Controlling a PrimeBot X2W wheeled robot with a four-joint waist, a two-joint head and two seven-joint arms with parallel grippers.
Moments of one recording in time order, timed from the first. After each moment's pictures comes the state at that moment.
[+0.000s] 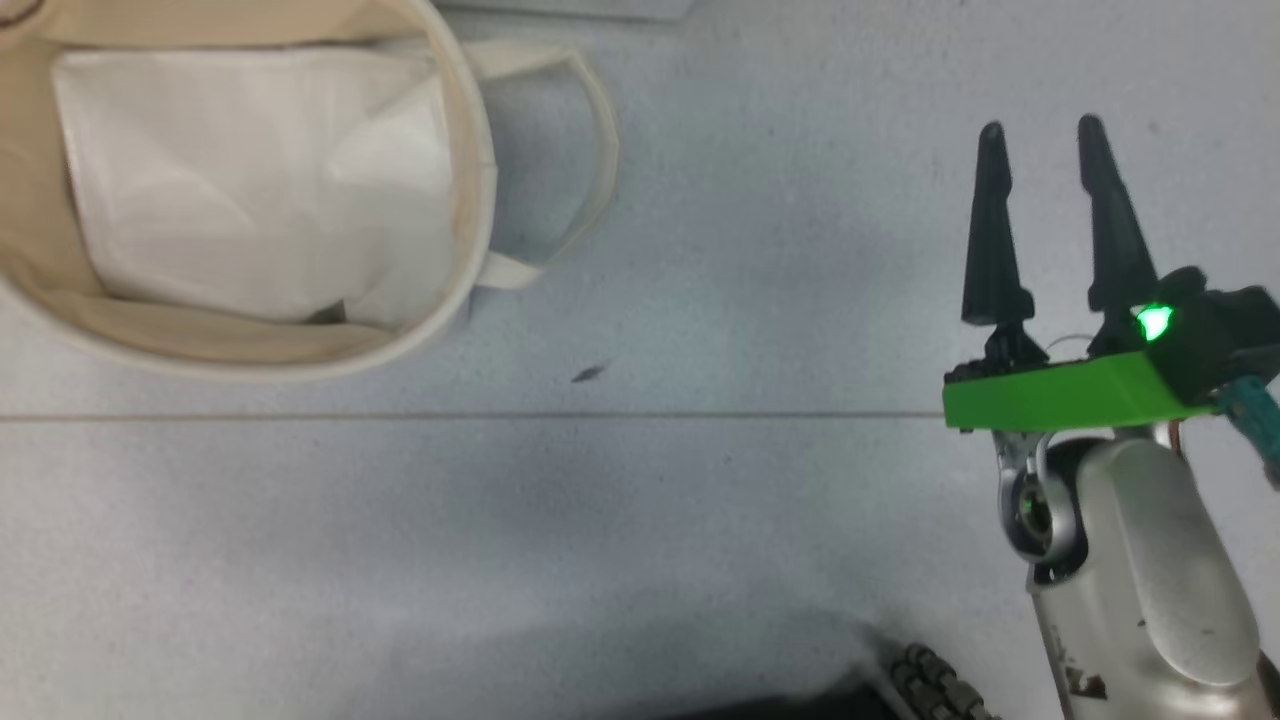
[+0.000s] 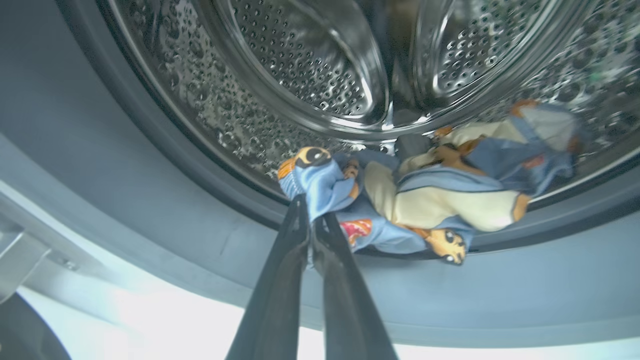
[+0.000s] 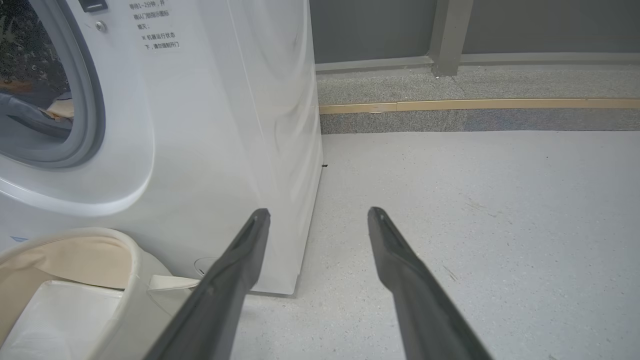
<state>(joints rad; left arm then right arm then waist) -1.65 0.33 -0.50 1.28 -0.40 0.11 -0.21 -0.45 -0.06 0.11 0.04 0.20 0.13 -0.25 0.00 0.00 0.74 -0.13</state>
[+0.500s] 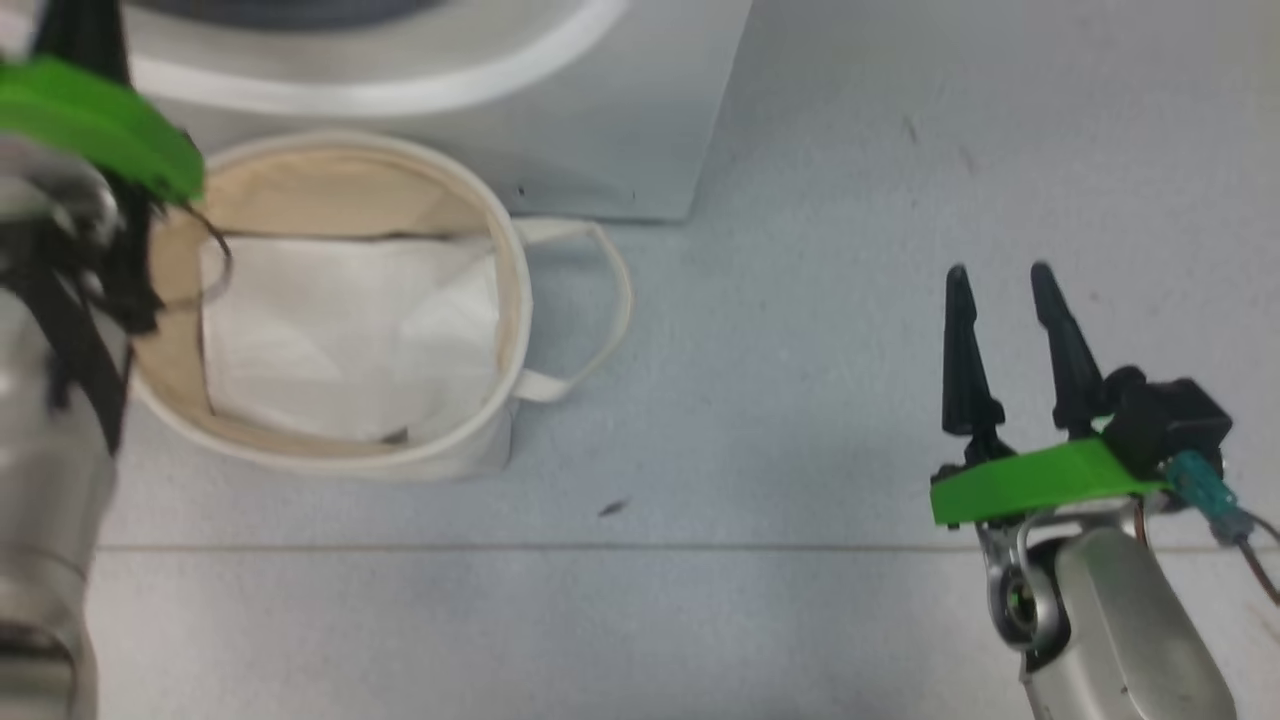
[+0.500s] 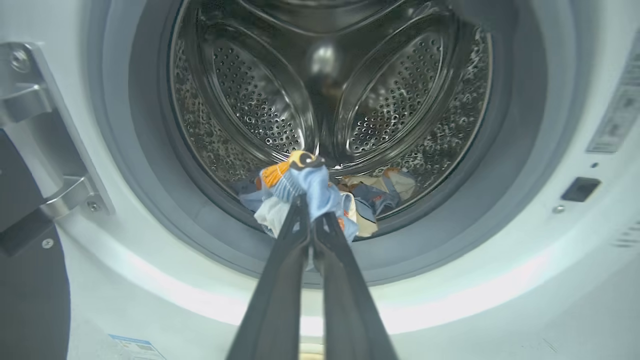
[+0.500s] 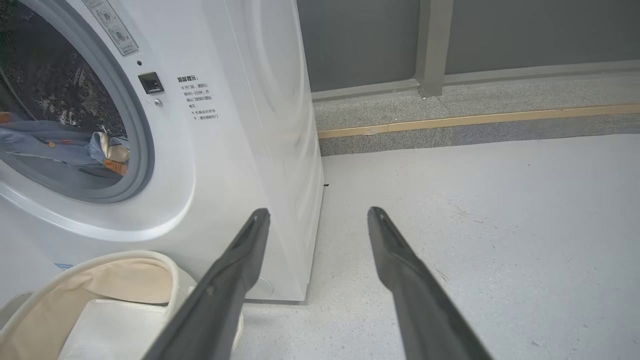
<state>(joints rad) -1.21 0.32 -0.36 1.04 -0.56 -0.10 -0.25 -0.33 -0.07 0.12 0.16 0.26 0.13 -0.25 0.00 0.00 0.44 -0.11</state>
